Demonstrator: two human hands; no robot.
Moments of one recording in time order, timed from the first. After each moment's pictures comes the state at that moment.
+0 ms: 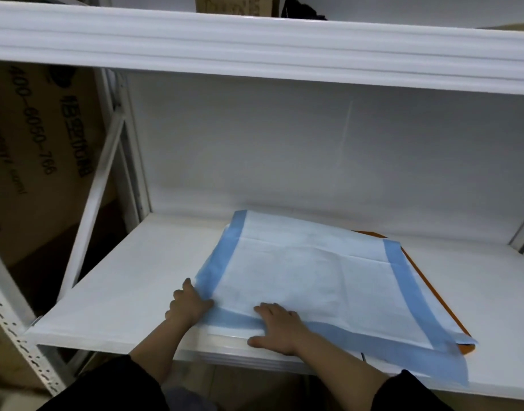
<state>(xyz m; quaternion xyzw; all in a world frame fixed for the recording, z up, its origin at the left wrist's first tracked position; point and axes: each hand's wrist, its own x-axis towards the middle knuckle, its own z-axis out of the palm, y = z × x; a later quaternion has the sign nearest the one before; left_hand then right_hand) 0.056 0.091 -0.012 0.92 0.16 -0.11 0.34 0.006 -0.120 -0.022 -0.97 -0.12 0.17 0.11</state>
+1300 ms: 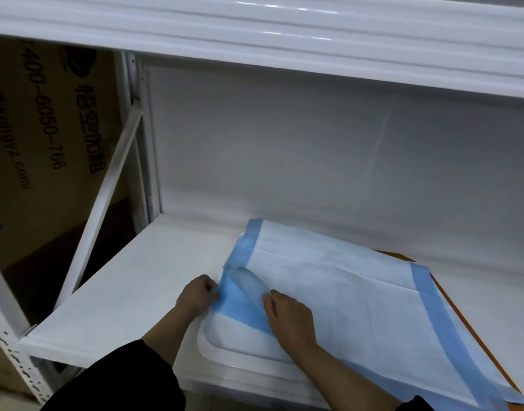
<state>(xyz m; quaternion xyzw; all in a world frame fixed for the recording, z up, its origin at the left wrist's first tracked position) 0.132 0.116 -0.021 0.92 0.05 -0.06 0.39 0.054 -0.087 -0.005 -0.97 -0.05 -0.15 0.18</state>
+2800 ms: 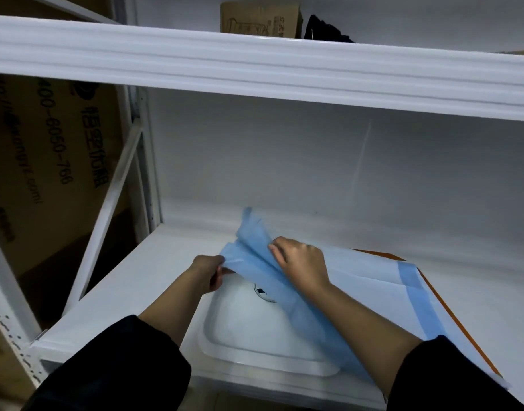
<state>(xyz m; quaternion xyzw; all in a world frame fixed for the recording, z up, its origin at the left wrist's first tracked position) 0.113 0.084 0.079 0.63 0.22 -0.12 0.73 0.086 -0.114 0.090 -0.91 -0.12 -0.38 0.07</state>
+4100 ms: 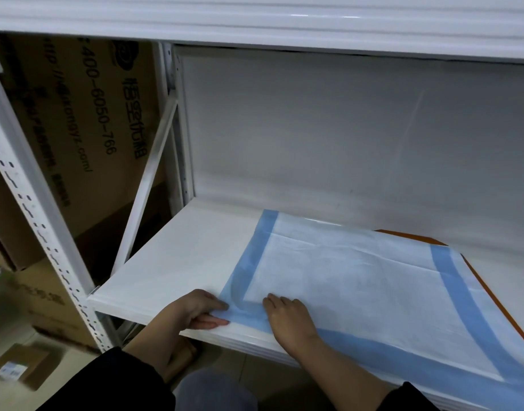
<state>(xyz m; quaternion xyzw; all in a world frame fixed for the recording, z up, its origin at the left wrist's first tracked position) 0.048 0.169 -0.020 0.73 0.21 -0.28 0.59 0.037 -0.049 -0.073 -0.96 -0.25 -0.16 -0.02</state>
